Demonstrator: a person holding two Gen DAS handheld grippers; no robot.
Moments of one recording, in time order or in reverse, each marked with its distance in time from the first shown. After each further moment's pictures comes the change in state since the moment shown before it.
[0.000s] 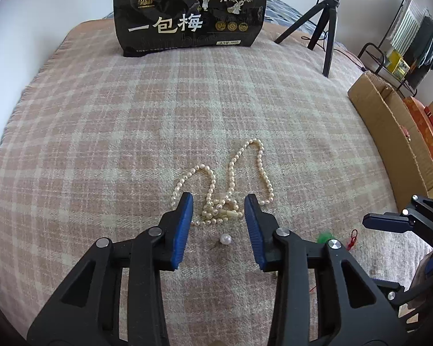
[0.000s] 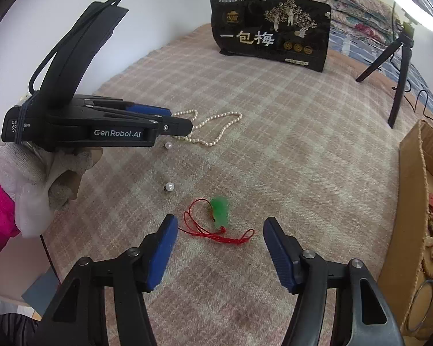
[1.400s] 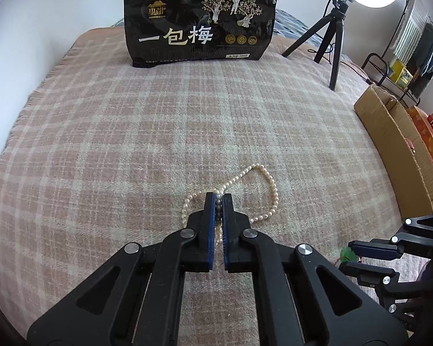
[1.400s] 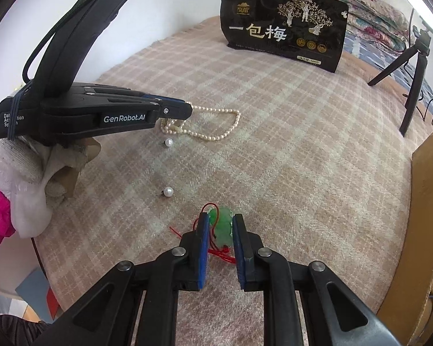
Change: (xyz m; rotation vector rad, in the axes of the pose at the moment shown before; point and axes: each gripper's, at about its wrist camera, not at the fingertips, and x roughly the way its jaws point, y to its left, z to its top) left arm -0.006 0.007 0.003 -0.029 -0.069 0.017; right arm 0.013 0.003 0.008 -0.028 0.005 -0.010
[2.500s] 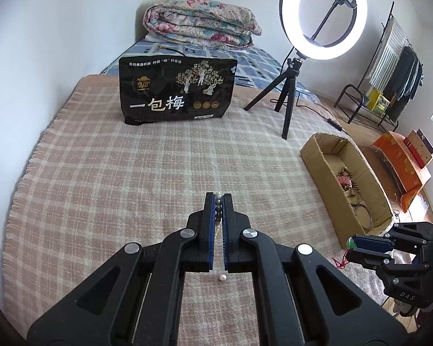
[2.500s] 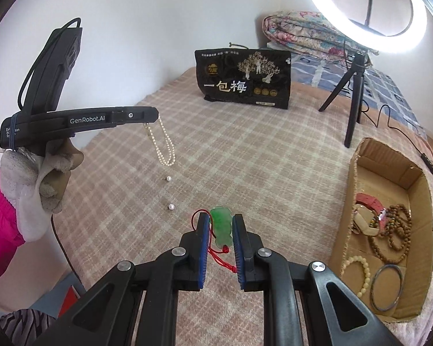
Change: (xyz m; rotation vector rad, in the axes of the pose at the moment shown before) left arm -0.106 -0.031 0.017 -0.012 -0.173 -0.098; right arm -0.115 -0.021 -0.021 0.097 -0.183 -0.041
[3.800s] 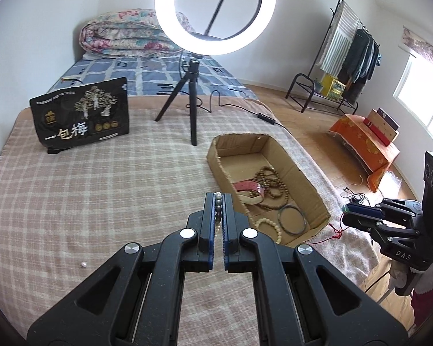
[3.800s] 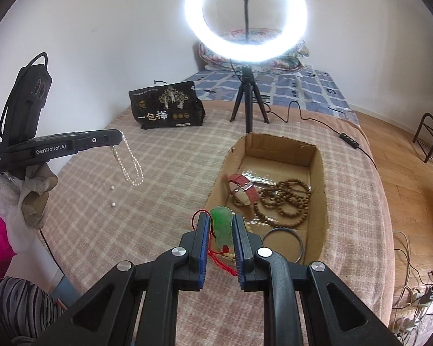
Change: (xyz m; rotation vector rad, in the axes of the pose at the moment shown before) left arm -0.002 -0.150 0.011 0.139 -0.004 -0.188; right arm -0.120 -0.109 -0.050 0.149 -0.102 -0.174
